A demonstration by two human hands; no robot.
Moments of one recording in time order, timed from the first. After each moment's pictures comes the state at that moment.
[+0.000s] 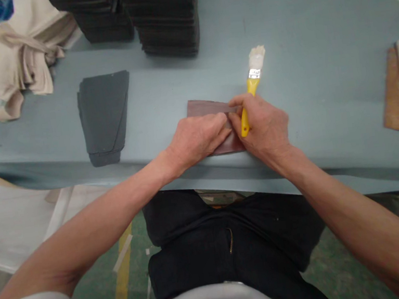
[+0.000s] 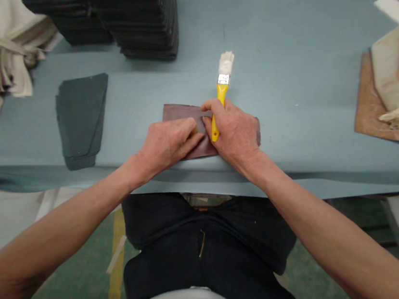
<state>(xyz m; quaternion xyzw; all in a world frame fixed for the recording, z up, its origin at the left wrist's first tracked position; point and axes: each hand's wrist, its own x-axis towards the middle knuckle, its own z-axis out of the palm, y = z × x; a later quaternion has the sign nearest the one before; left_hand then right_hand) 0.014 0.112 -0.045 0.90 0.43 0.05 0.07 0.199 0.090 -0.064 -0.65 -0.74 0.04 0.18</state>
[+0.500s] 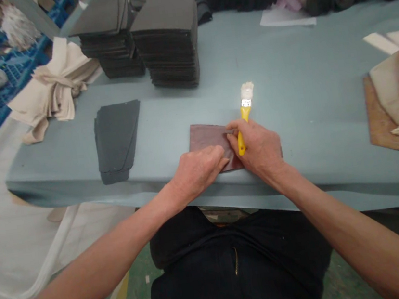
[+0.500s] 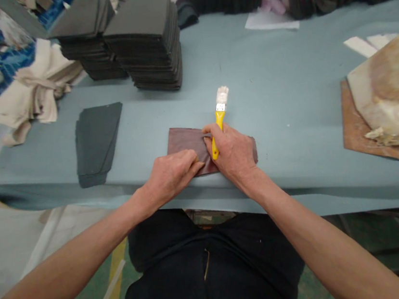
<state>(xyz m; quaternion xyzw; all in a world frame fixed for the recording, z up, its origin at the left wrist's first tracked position) 0.001 0.084 -0.057 0.90 0.43 0.07 0.08 0.196 0.090 -0.071 -0.64 -0.73 0.01 0.21</state>
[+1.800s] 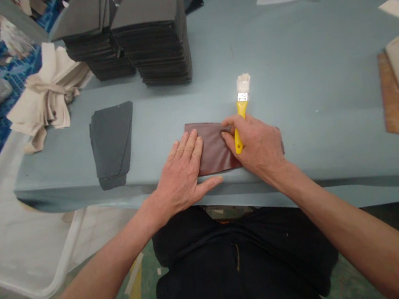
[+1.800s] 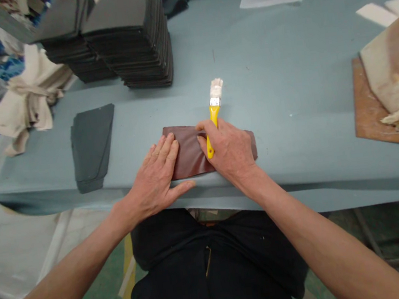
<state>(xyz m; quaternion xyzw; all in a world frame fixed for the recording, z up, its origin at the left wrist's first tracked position) -0.038 0.074 -0.065 0.91 0.40 0.08 0.06 0.192 0.088 -0.066 -0.65 -0.73 0.00 0.20</state>
